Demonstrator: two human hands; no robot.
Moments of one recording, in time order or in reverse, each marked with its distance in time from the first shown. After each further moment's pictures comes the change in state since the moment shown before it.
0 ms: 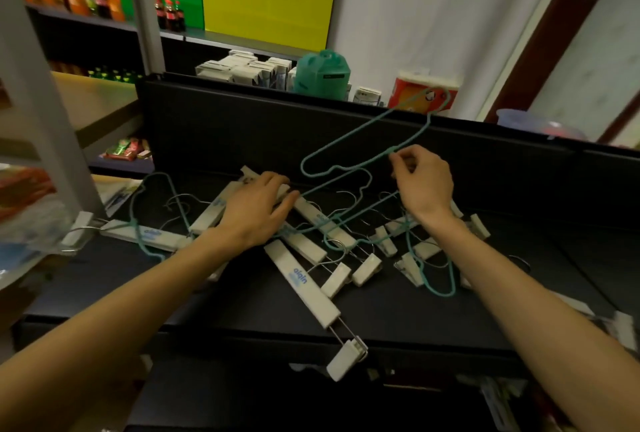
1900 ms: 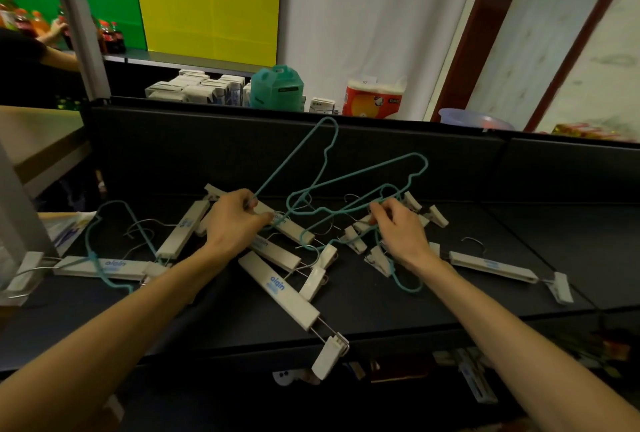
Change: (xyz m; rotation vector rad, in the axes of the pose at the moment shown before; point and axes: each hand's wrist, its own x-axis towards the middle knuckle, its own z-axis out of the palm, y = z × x) left_hand 0.001 0.014 0.013 -0.553 0.007 -0.298; right_hand -0.071 0.041 -0.014 0.048 -0.205 0.233
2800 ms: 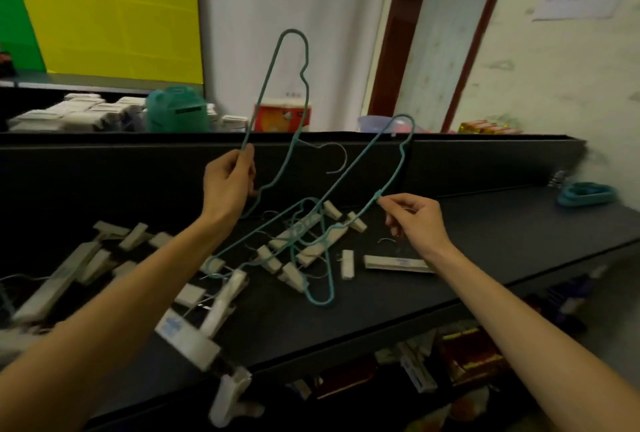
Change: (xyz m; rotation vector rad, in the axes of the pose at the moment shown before) left_hand 0.029 0.164 0.083 -0.606 0.005 0.153; right_hand -0.012 0.070 -0.157 0.467 0.188 0.060
